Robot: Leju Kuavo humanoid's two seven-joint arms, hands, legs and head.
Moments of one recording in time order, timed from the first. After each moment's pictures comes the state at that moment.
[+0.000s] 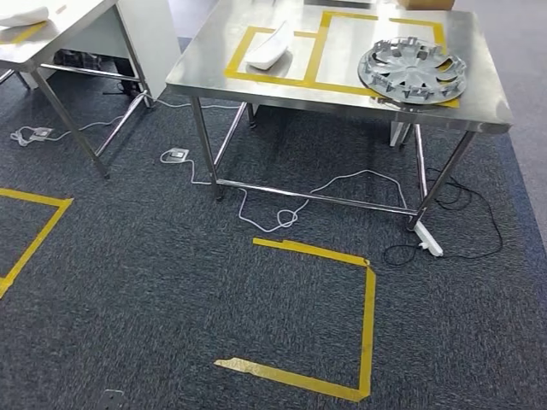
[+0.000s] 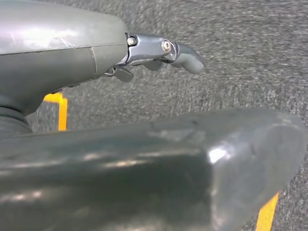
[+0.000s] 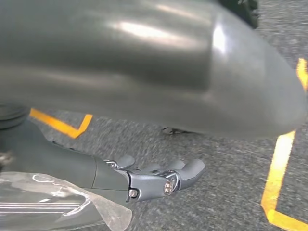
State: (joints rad) left arm 0.18 0.19 -0.57 -0.81 0.31 0.31 -0.08; right arm 0.62 0.36 -0.58 -1.54 0.20 0.61 0.31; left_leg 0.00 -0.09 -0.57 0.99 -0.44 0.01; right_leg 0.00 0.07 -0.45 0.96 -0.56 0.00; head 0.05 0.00
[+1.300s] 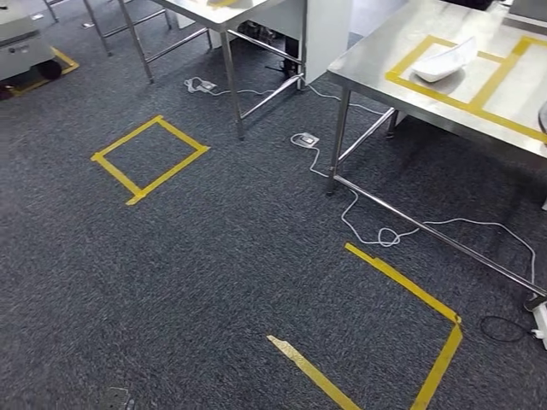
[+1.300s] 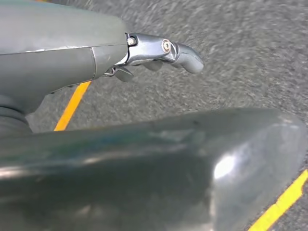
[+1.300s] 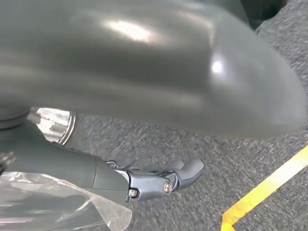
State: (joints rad) left arm 0.14 0.21 -0.68 -0.81 0.39 0.32 -0.14; right arm 0.66 0.35 -0.57 -1.59 0.17 0.61 0.36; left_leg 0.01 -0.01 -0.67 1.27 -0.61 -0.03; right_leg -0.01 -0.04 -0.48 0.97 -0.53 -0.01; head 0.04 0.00
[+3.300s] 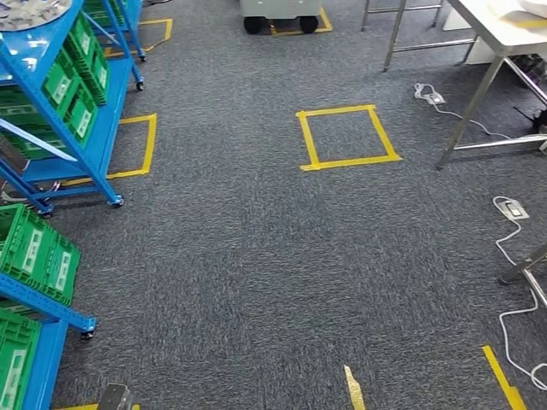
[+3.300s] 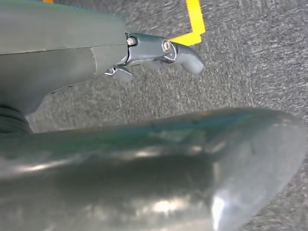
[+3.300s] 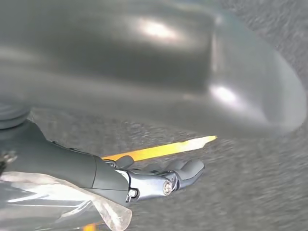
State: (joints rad) left arm 0.09 0.24 -0.83 -0.81 0.54 0.41 -0.21; right arm 0.73 0.24 -0.37 -1.76 -0.14 0.20 0.27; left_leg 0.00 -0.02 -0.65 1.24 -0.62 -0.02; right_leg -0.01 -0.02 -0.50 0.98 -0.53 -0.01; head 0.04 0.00
